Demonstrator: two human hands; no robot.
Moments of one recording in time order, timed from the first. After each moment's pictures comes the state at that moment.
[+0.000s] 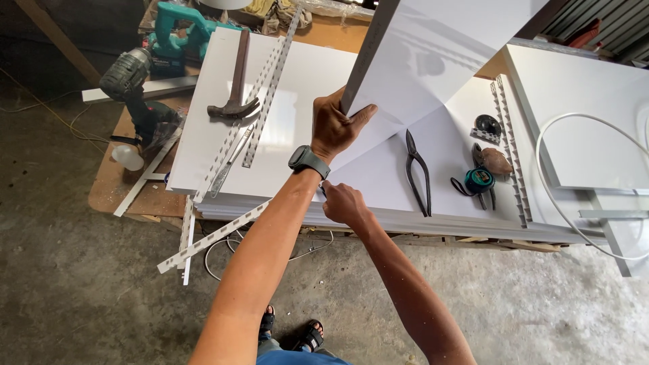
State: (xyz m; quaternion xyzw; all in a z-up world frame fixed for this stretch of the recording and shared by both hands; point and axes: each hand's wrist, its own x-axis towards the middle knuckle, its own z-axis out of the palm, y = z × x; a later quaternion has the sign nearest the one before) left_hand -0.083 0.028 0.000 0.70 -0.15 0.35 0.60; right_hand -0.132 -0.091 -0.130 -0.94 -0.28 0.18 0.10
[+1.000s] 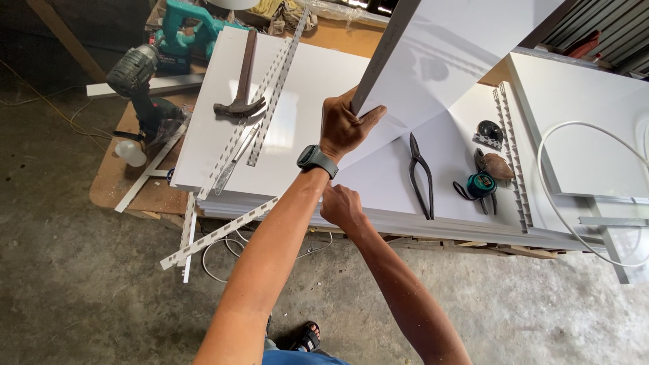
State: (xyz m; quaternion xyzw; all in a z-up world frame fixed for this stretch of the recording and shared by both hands) left_hand -0.080 0.026 -0.001 0.70 -0.15 0.36 0.60; right_hand -0.134 -0.078 -0.149 -0.95 -0.26 0.15 0.08
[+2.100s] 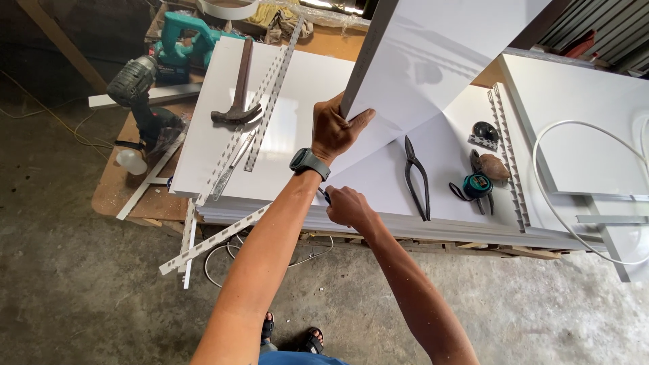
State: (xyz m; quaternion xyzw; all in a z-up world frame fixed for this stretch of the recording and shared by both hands) left_hand -0.078 0.030 -0.002 0.72 -0.15 0.36 0.58; right_hand -0.140 -0.090 -0.082 -0.93 -0.24 0.26 0.12
